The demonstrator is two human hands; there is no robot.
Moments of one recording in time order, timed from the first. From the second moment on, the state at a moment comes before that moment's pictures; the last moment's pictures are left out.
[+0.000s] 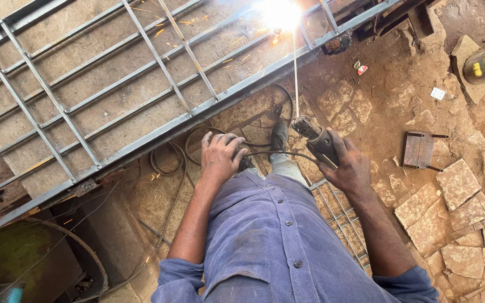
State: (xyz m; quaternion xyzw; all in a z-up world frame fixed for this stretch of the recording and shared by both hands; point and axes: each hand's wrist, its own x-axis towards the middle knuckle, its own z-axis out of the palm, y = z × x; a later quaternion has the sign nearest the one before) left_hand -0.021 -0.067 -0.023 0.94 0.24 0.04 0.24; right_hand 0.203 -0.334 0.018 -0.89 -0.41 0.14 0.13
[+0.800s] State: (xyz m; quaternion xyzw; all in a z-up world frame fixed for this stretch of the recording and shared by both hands) left_hand -0.093 0.062 -0.023 0.85 0.50 0.02 0.15; right_hand 0.196 -0.327 0.033 -0.89 -0.42 0.11 0.14
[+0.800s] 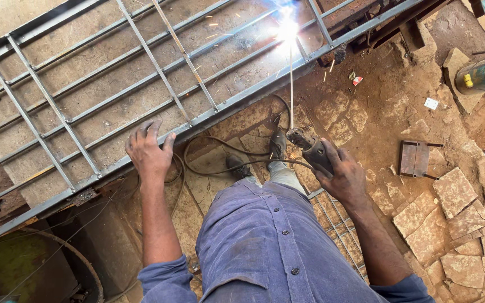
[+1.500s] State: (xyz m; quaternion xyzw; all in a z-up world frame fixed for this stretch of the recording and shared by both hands) left_hand -0.101 0.118 -0.056 0.84 0.50 -0.18 0.08; right_hand 0.194 -0.324 0.028 -0.90 -0.40 0.13 0.13
